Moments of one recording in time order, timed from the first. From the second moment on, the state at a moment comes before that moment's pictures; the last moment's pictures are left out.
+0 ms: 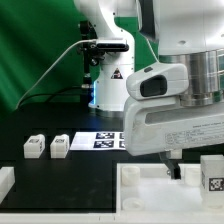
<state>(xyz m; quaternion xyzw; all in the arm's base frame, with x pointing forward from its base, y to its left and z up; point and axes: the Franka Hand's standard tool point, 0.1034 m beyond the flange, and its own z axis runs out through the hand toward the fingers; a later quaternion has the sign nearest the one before) 0.637 0.100 0.079 -1.00 -0.01 -0.01 0.07</state>
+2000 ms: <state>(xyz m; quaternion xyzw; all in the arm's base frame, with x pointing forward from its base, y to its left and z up) 0.623 0.124 0.073 -0.86 0.49 0.03 0.10</state>
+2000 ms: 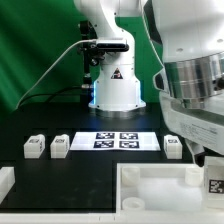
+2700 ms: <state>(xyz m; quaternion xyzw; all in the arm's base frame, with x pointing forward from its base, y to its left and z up) 0.640 0.124 0.079 -0.98 0.19 -0.01 0.06</state>
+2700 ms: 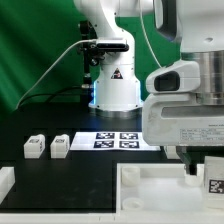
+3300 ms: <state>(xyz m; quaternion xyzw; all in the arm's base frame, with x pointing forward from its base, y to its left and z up) 0.642 0.119 0.080 -0.92 0.38 0.01 0.08</state>
